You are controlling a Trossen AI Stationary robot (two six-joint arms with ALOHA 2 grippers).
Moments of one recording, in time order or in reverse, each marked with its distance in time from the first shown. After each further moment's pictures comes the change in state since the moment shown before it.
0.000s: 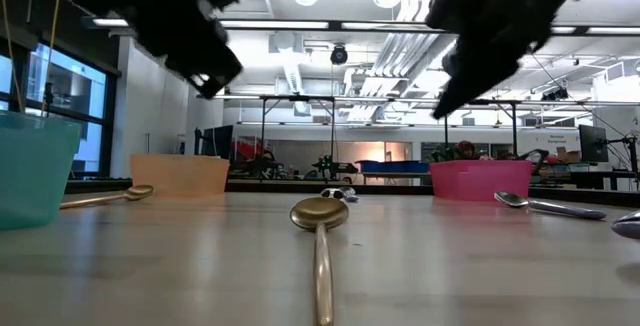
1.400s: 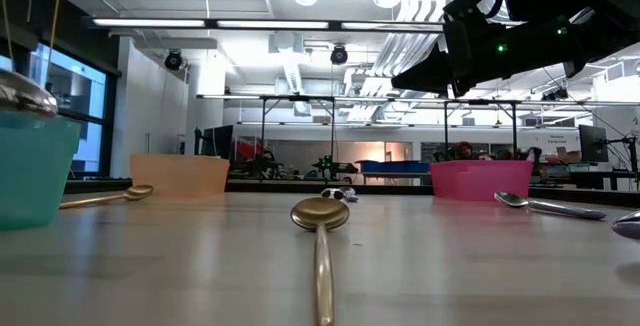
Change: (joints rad) left arm -0.775 0.139 0.355 -1.027 -0.467 -1.582; right arm -0.213 0.000 -0.422 1.173 0.127 -0.253
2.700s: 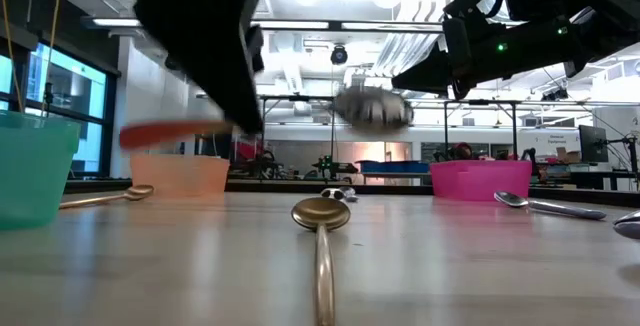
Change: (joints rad) left arm 0.527 0.357 0.275 0.420 0.186 1.314; right arm 0.004 0.000 0.000 -0.002 0.006 0.044
